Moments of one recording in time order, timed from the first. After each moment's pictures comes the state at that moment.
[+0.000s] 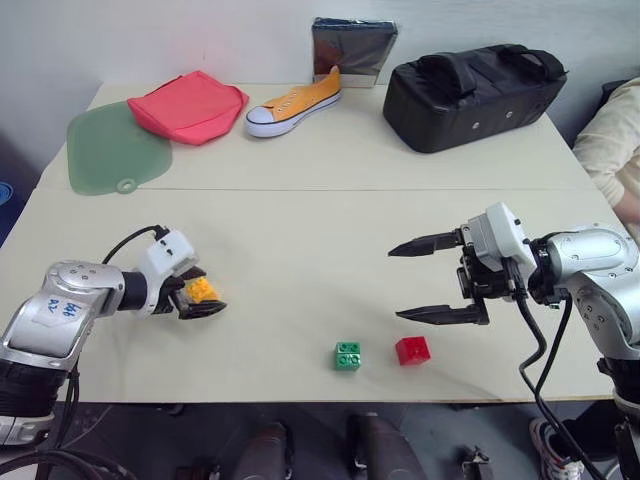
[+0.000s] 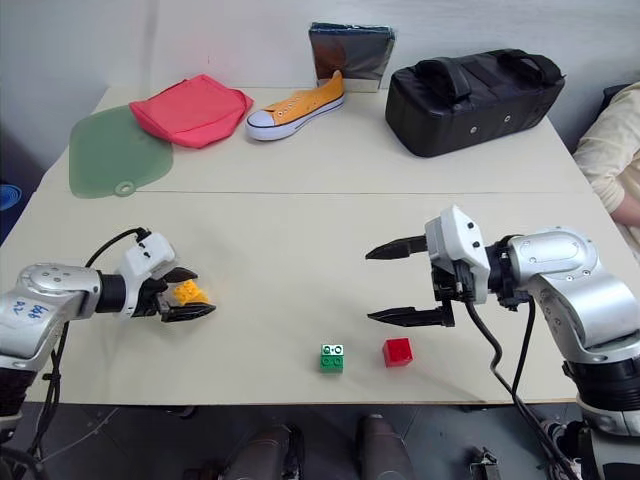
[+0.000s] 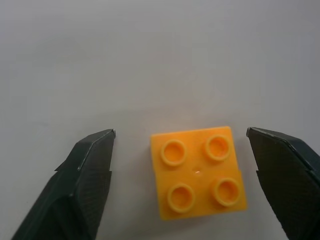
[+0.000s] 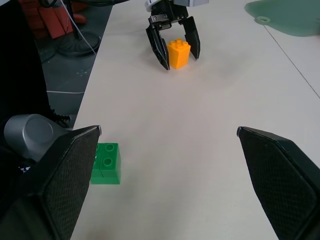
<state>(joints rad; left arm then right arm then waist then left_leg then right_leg) -0.34 0.95 -0.01 -0.10 -0.27 0.70 -0.90 -0.46 -0.87 -0.01 -0.31 0.60 0.46 1.31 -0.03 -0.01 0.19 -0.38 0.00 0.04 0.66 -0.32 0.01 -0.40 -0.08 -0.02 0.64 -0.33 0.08</state>
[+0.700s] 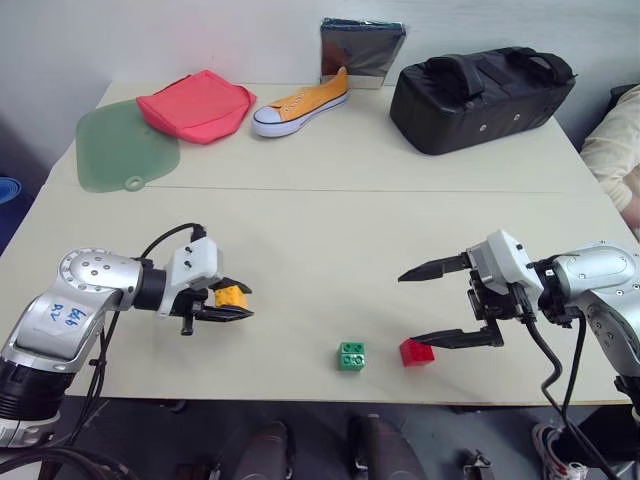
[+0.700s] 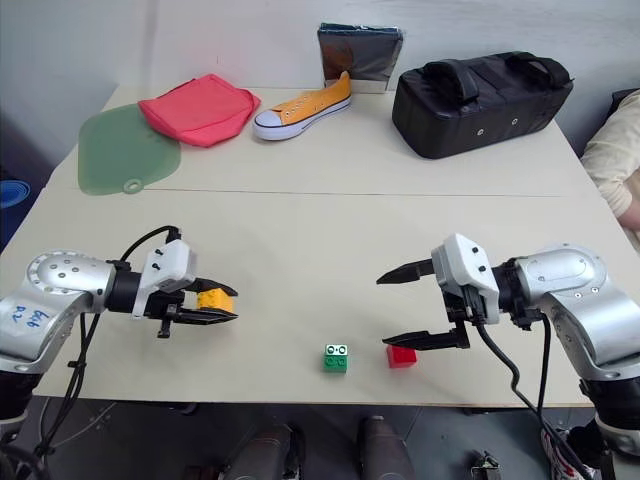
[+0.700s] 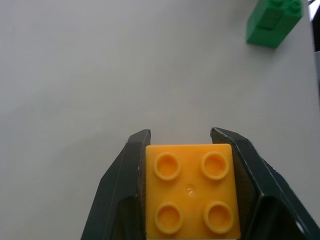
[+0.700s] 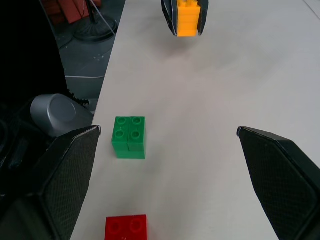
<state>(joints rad) -0.39 0.96 -0.08 -0.27 -0.36 0.53 -1.22 -0.33 -0.97 -0.02 -0.33 0.57 0.39 1.39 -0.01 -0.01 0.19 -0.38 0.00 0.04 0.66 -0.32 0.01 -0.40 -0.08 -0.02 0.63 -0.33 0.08</state>
